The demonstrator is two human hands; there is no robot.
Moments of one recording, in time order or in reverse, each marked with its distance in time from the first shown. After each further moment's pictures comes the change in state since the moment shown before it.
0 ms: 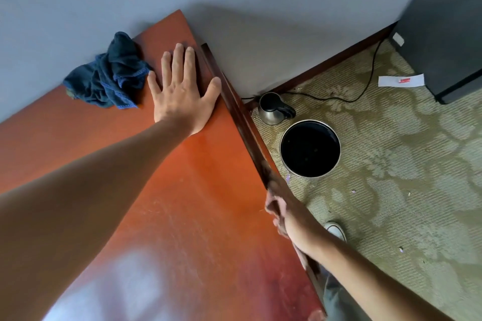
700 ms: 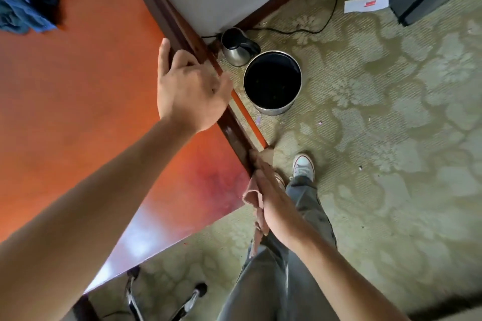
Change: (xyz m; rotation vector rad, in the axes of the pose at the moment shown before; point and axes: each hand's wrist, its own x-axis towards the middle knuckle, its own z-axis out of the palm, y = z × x) left_hand -0.162 0.099 0.020 0.022 0.005 0.334; right_hand -0.131 0.106 -0.005 -0.092 0.128 -0.048
